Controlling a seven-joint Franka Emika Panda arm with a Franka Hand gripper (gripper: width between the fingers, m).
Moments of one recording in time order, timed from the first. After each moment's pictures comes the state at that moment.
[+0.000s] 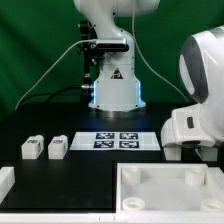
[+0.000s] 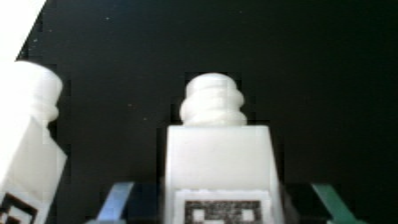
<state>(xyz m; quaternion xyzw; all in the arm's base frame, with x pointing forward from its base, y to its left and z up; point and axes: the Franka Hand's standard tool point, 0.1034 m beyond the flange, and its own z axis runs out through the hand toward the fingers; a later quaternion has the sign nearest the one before) 0.379 0.183 0.008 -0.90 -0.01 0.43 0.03</state>
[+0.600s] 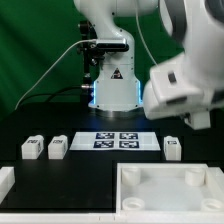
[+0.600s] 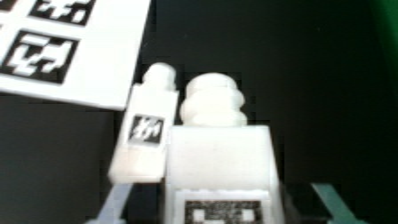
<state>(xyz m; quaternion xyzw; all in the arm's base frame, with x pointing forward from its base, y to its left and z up) 0.450 0.133 0.116 -0.93 -0.06 0.37 0.08</state>
